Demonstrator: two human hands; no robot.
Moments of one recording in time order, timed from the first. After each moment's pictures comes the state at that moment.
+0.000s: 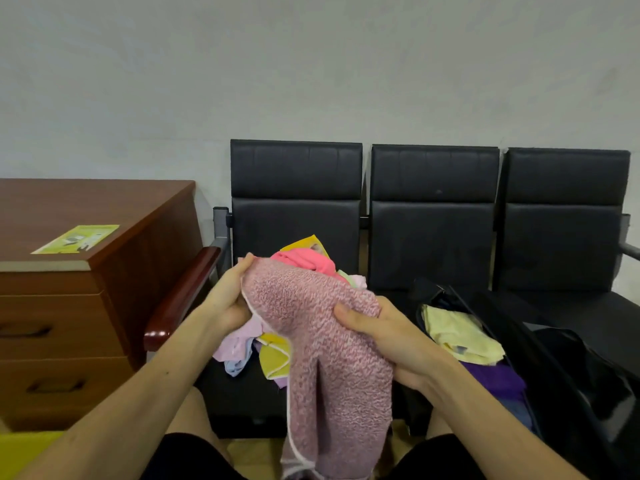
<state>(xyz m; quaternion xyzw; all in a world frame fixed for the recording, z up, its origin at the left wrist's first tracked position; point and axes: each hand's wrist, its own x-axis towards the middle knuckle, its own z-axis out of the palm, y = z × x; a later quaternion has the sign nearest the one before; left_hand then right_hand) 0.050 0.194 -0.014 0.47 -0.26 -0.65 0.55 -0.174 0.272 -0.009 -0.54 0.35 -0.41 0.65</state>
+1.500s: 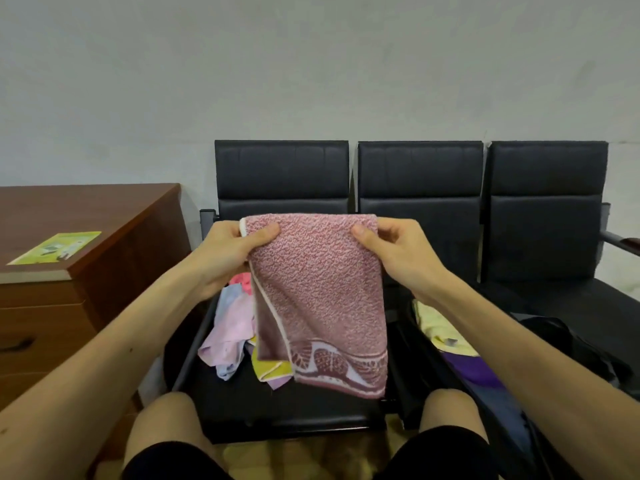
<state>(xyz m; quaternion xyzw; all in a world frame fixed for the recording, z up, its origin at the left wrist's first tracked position) 0.042 0.191 0.044 0.49 -0.54 -0.47 0.49 -0.205 0.219 0.042 -0.66 0.44 -0.51 0.33</state>
